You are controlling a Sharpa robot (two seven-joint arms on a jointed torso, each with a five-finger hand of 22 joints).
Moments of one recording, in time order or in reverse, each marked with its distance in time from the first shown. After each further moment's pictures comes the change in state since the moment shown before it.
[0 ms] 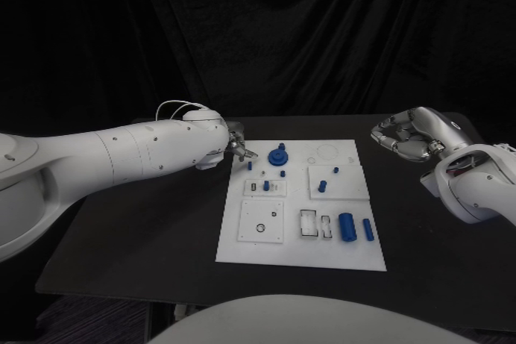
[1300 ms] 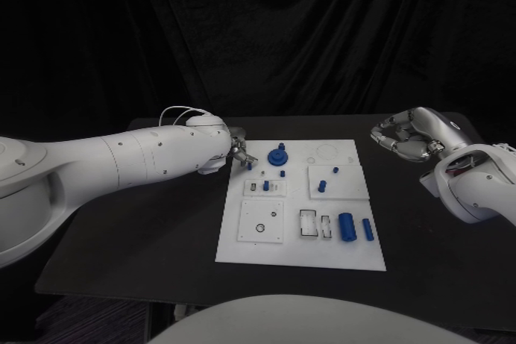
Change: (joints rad) left arm -0.022 0.017 0.000 -0.014 0.000 0.003 0.001; left_hand 0.026 0.010 0.000 0.000 0.073 0.011 -0.003 0.000 -0.044 0.004 -0.004 0.000 0.000 -0.004 -0.004 0.000 0.001 0.000 0.000 0.000 0.000 0.000; right arm 0.000 -0.001 0.000 0.000 0.000 0.004 -0.001; right_hand 0.000 0.000 0.003 0.003 0.000 0.000 0.000 0.000 0.000 0.000 0.000 0.000 0.001 0.000 0.000 0.000 0.000 0.000 0.000 0.000 0.000 0.000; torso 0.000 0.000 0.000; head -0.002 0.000
